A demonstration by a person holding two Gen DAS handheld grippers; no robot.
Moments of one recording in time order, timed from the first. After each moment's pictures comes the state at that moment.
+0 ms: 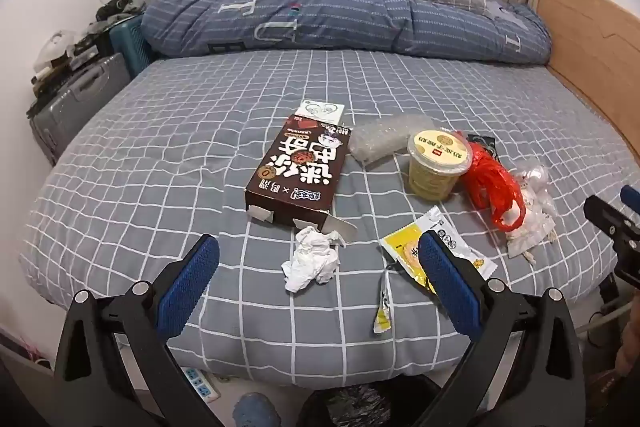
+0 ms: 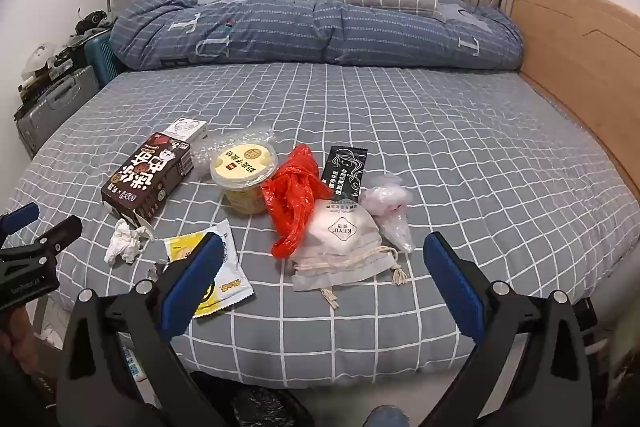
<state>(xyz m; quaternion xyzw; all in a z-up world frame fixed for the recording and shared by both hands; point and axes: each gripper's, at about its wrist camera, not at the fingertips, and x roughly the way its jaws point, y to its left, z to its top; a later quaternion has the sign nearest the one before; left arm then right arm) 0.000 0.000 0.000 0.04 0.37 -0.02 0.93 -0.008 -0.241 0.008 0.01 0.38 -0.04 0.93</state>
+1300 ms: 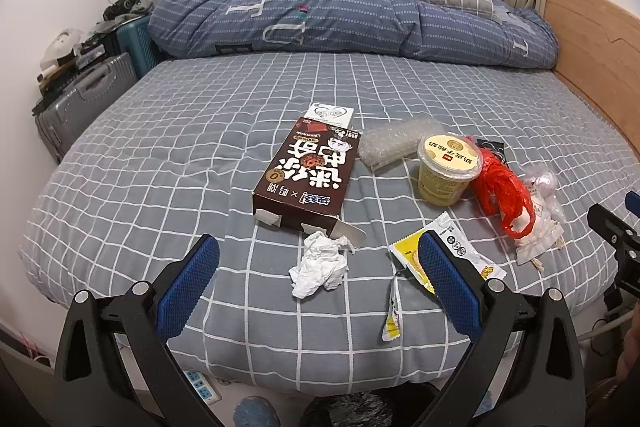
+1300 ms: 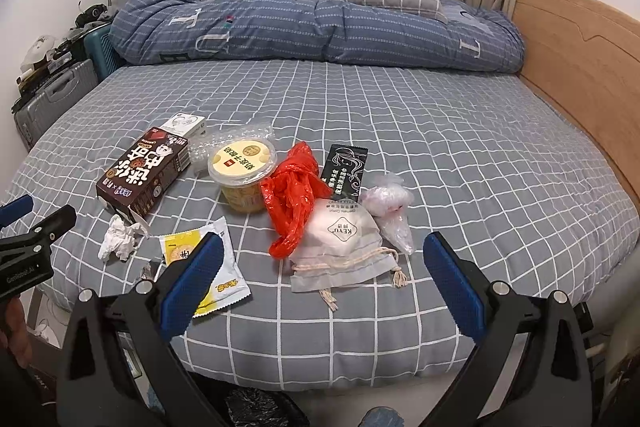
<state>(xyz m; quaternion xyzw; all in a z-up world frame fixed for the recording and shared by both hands) 0.005 0.006 -0.001 0.03 0.37 -0.01 0.93 -0.004 -0.237 0.002 0.01 0.38 -0.04 0.93</state>
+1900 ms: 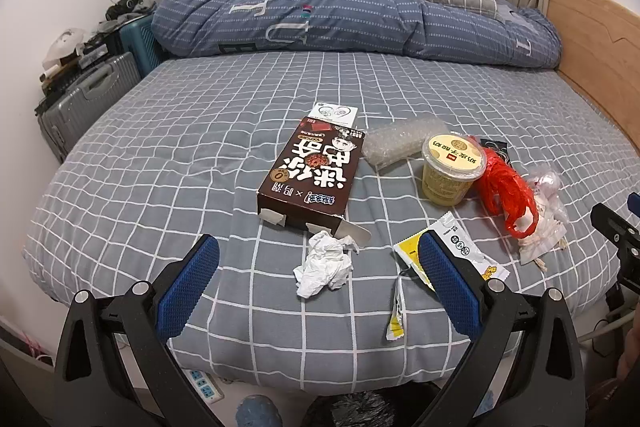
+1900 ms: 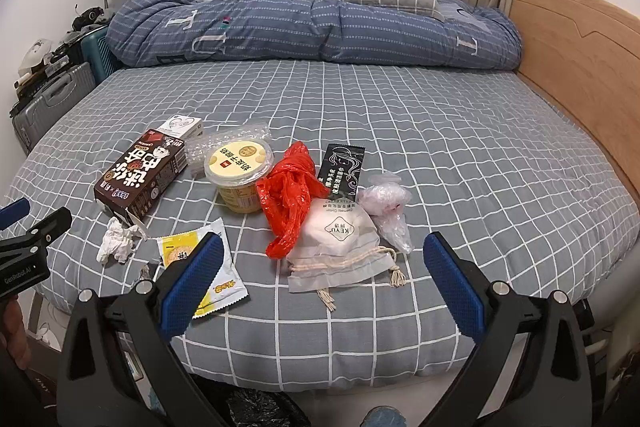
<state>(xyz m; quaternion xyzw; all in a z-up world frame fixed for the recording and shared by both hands) 0.004 0.010 0.000 0.03 0.37 -0.01 0.93 -0.004 -0.240 0.002 0.01 0.38 -0.04 0.93</state>
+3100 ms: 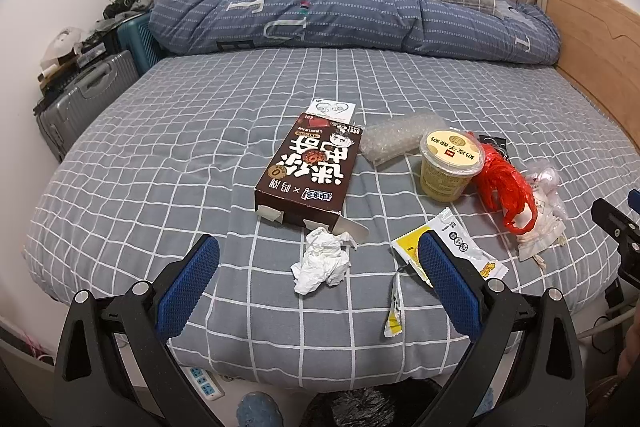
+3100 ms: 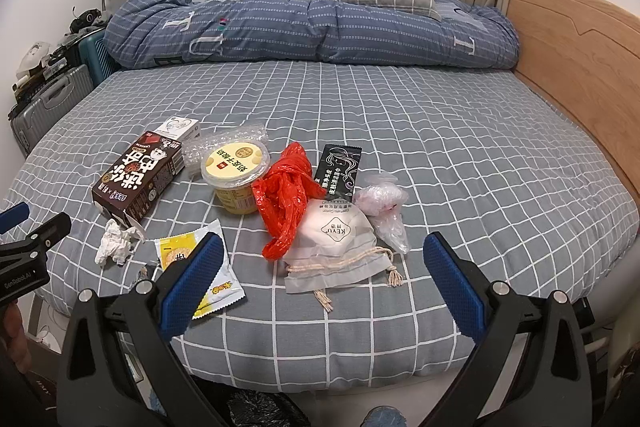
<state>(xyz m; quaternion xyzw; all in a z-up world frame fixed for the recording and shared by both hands) 0.004 0.006 -0.001 0.03 0.37 -0.01 0.93 -0.004 -0.243 0.002 0.01 0.38 -0.04 0.93</state>
